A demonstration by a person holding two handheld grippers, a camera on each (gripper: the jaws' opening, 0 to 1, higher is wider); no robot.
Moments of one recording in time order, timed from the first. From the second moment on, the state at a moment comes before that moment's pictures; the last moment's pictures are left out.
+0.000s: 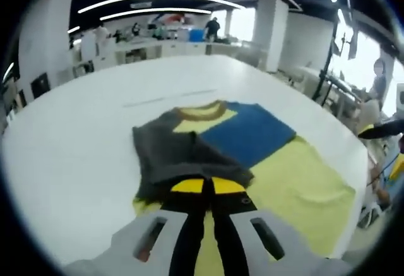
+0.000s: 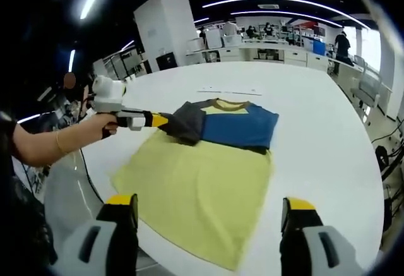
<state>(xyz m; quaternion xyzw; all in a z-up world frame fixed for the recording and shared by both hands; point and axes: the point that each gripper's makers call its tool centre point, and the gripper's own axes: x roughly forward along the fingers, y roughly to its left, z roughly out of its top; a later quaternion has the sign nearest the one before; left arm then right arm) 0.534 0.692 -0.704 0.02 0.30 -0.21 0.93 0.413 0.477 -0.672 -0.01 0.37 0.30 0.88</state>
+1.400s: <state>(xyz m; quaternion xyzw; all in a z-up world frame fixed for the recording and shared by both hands) 0.551 0.512 -0.726 0.04 0.31 -0.39 0.87 0.414 0.446 -0.693 0.00 0.40 0.27 0.88</state>
